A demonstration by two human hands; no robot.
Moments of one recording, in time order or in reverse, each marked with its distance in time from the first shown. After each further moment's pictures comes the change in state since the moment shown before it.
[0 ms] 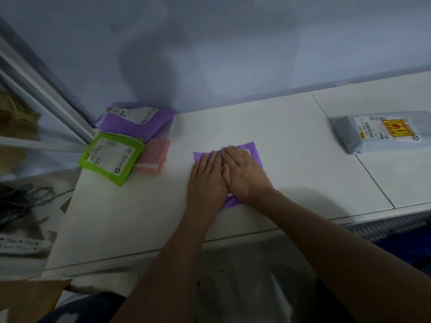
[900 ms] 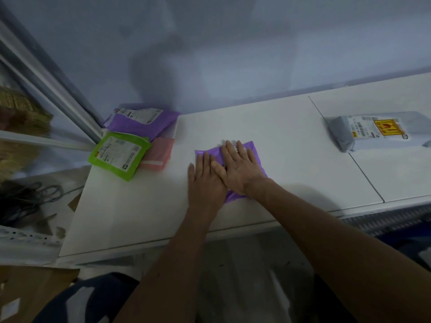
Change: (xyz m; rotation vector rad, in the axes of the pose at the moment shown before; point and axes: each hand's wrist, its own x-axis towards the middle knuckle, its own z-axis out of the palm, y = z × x) left_hand -0.018 0.007 -0.002 0.013 0.040 -0.088; right_hand 0.004 -0.016 -0.023 -0.035 -0.297 0.165
